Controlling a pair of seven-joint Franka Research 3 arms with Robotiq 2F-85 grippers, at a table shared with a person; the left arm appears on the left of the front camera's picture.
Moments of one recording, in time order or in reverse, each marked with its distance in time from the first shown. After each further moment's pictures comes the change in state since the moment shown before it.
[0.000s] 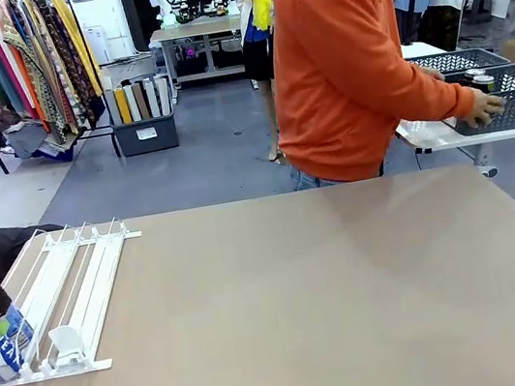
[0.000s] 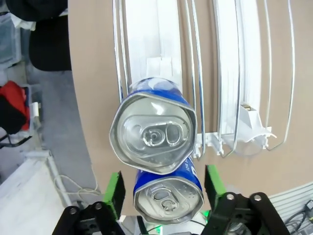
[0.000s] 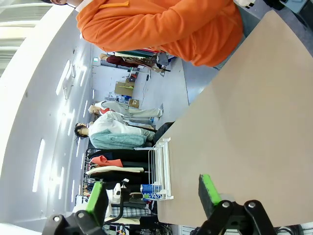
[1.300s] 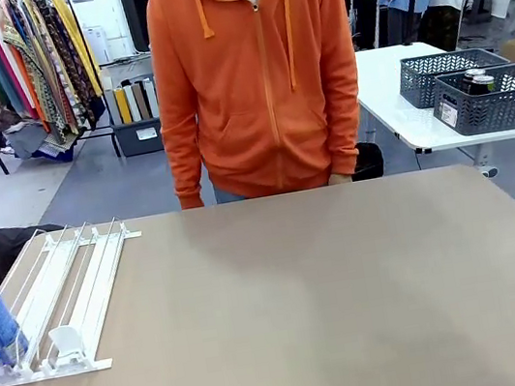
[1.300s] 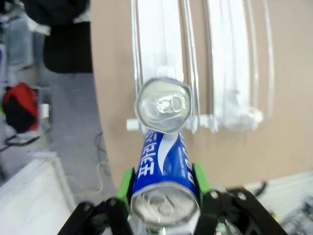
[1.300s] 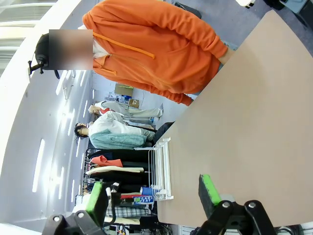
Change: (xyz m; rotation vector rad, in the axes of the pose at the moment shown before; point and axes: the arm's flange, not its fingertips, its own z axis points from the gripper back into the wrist) left arm -0.034 -0.001 0.065 0.030 -0.052 0.004; right arm 0.000 0.000 0.000 0.000 0.000 0.000
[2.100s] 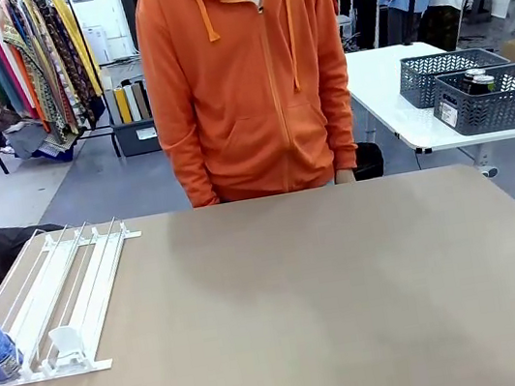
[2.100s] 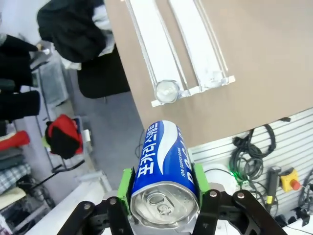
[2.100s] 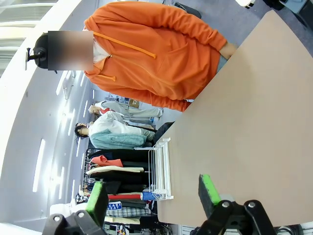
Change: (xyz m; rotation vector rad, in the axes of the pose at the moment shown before) left arm -0.047 -0.016 0.199 0.082 -0.116 -0.277; right arm 0.000 0.000 0.000 0.000 0.000 0.000
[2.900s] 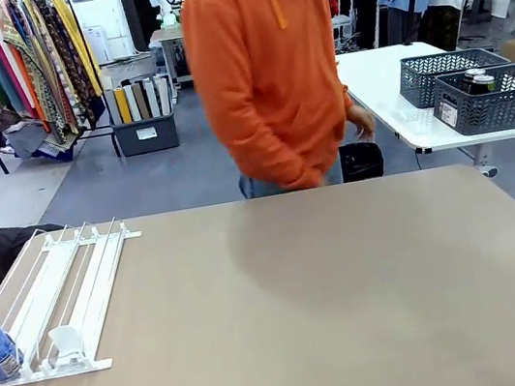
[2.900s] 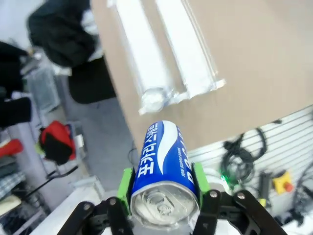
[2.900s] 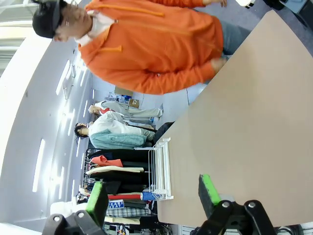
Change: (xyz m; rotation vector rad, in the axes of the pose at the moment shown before) left arm 0.020 -0.022 -0.011 -0.046 -0.015 -0.013; right arm 0.000 0.000 0.000 0.000 0.000 0.000
